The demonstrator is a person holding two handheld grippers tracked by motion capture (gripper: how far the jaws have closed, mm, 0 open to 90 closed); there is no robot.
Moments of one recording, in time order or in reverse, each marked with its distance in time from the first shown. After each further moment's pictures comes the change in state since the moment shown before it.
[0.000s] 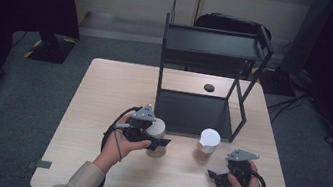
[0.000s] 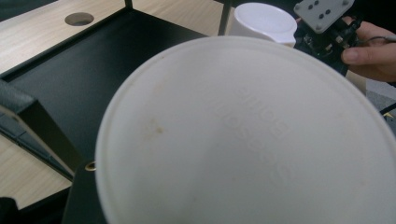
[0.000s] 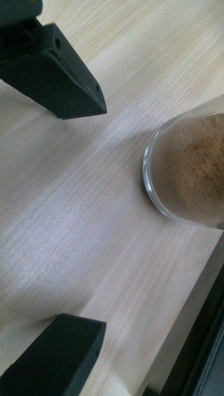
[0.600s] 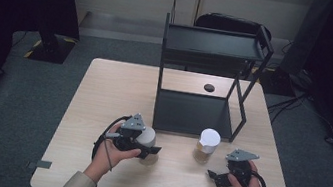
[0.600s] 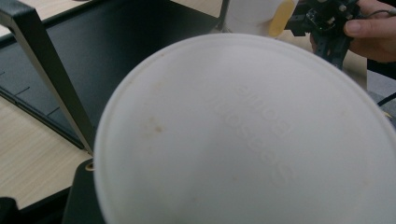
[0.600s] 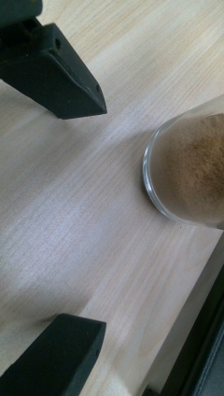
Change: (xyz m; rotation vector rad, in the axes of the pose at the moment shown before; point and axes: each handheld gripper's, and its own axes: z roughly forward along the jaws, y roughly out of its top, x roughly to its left) left arm -0.003 -0.038 -0.010 -0.004 0.011 -0.024; right arm 0.000 0.000 0.000 0.000 0.000 0.000
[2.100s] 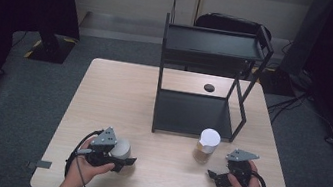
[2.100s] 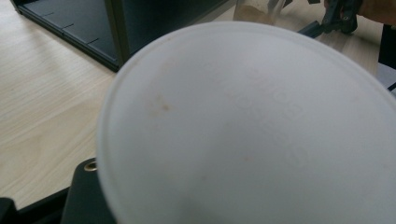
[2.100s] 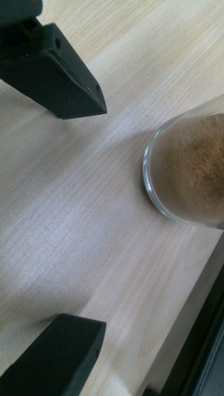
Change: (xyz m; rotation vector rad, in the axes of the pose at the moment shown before) left arm -0.014 -0.067 -0.048 -0.012 0.069 -0.038; right arm 0.000 0.000 0.000 0.000 0.000 0.000
